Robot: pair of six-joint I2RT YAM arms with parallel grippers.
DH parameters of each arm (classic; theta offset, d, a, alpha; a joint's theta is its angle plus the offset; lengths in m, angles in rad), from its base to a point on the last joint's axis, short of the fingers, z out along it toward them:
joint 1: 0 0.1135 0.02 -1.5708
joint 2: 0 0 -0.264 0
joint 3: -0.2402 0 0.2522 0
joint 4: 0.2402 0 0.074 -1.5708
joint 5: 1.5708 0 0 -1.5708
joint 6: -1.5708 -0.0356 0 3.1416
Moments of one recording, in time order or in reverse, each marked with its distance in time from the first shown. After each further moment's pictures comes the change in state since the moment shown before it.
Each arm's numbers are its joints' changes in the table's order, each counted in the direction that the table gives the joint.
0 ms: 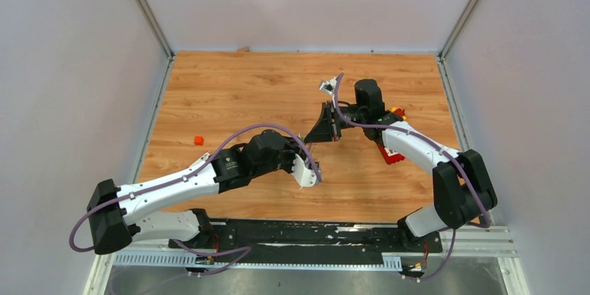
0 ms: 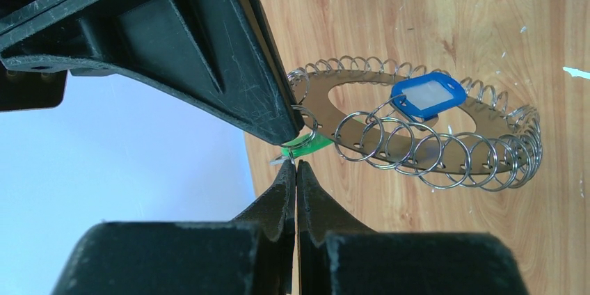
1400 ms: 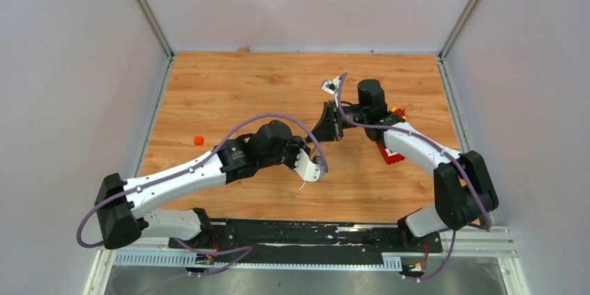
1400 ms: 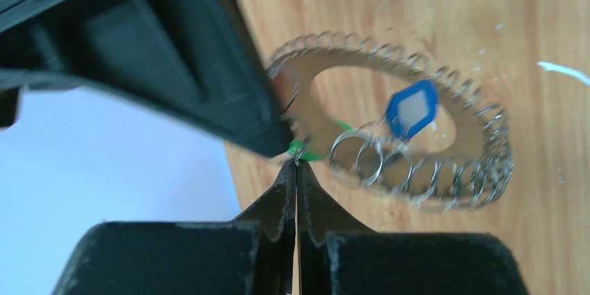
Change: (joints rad) left arm 0.027 0.078 -0.118 0.124 0.060 0.011; right arm -0.005 -0.011 0.019 -0.050 -0.029 -0.035
